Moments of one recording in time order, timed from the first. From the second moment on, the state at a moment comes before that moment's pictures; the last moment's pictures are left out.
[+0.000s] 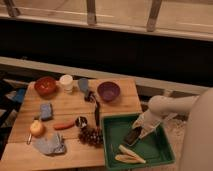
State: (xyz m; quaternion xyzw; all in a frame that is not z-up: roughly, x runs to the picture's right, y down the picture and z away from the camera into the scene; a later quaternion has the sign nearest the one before) arm 0.190 0.236 0.786 -0.22 0.28 0.91 0.24
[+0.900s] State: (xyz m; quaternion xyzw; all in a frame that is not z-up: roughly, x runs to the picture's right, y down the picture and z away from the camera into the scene) arm 0.235 0.229 0.785 -0.20 0.27 0.92 0.22
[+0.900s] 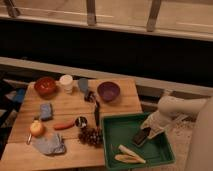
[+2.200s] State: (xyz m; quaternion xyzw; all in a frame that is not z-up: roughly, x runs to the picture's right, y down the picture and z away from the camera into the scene) arm 0.237 0.243 0.774 -0.21 0.29 0.90 0.24
